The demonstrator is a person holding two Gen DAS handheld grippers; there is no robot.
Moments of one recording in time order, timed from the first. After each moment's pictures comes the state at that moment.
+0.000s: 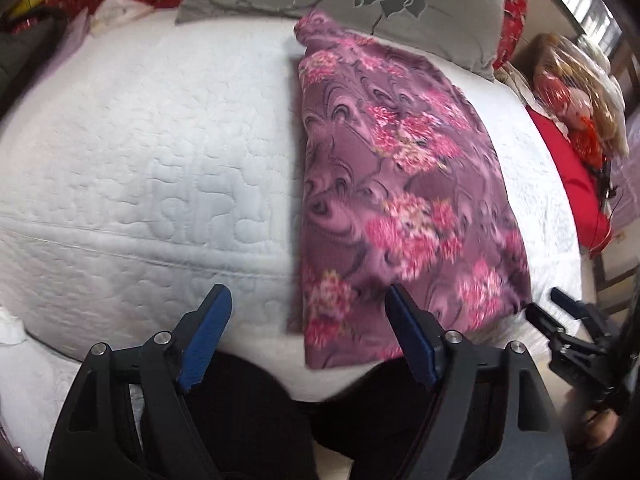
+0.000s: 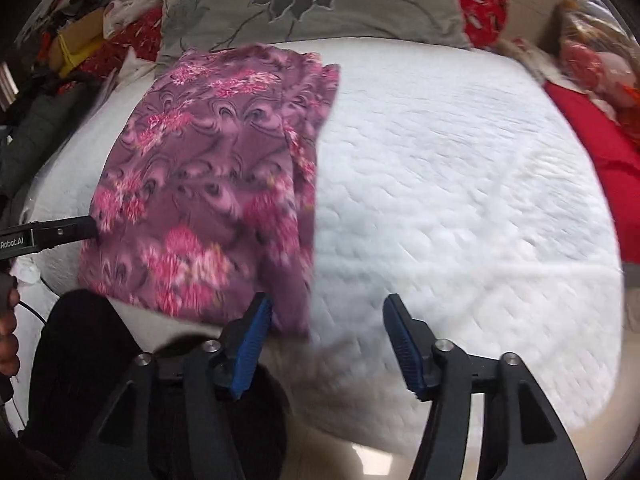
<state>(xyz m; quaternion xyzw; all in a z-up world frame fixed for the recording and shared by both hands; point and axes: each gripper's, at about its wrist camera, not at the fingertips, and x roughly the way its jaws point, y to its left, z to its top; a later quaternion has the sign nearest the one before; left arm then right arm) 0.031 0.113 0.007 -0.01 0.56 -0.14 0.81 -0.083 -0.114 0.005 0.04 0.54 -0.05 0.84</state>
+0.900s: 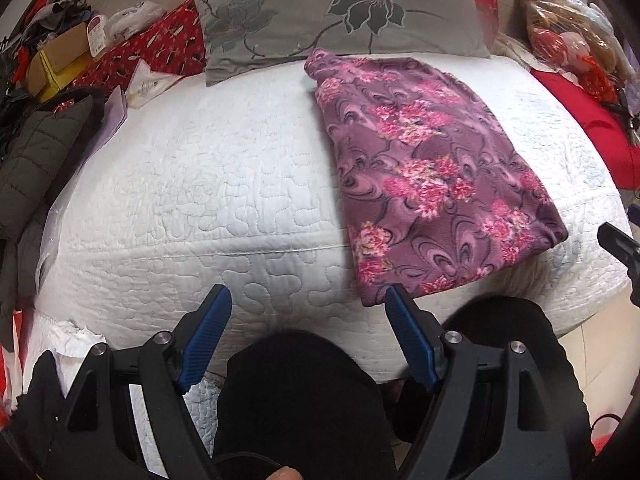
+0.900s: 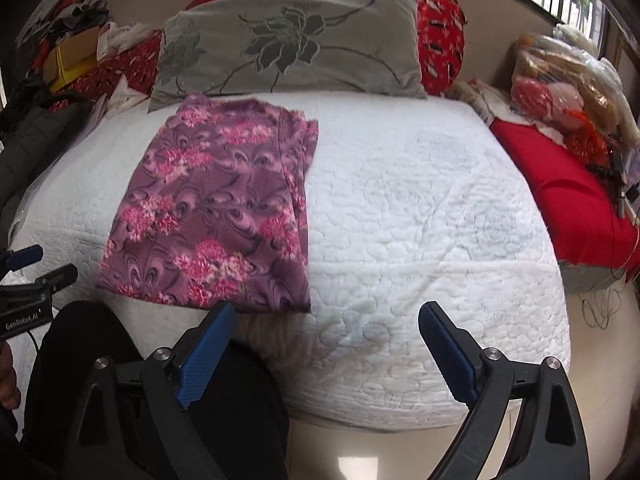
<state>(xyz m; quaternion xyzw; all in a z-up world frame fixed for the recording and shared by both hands) -0.021 0.119 0.031 0.12 0.49 -0.10 0.86 -0.120 -0.092 0.052 0.01 0.46 -0.10 0.88</state>
